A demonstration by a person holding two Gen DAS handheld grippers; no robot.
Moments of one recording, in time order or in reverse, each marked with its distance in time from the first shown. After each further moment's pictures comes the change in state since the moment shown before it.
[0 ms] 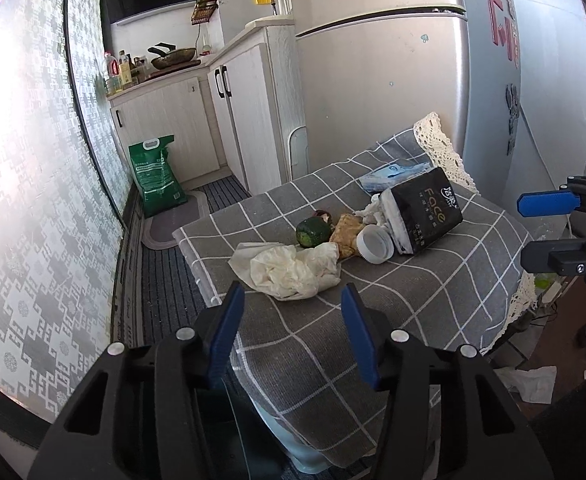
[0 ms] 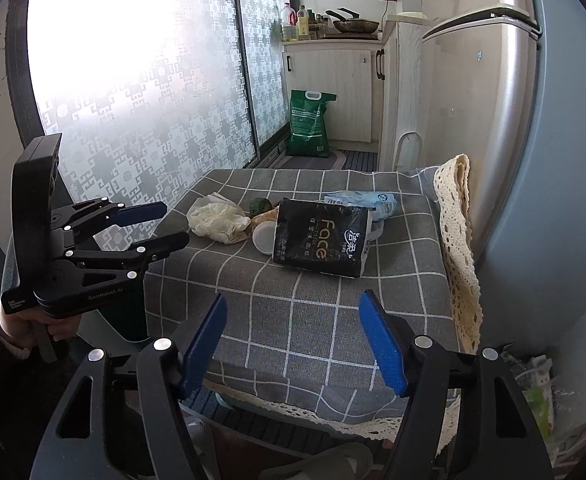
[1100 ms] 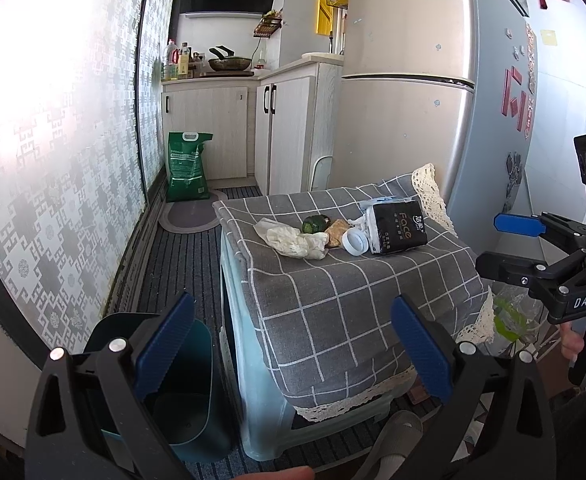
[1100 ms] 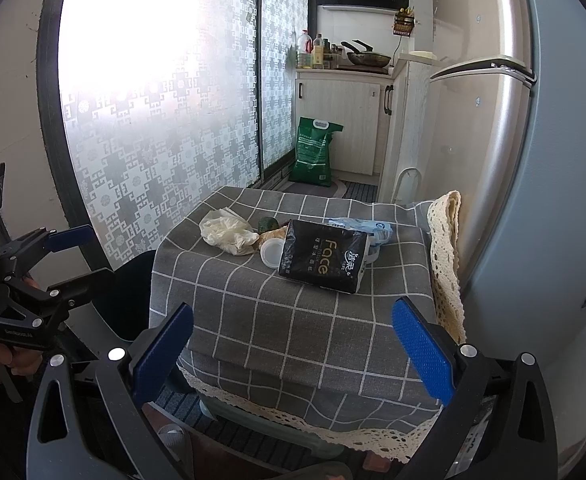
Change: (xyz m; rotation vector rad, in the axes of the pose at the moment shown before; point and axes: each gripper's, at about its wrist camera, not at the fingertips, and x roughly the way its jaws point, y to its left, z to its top) left arm -0.082 -0.010 -0.038 -0.249 -0.111 0.042; right arm -0.025 0.007 -0.011 -0.091 -0.109 -0.019
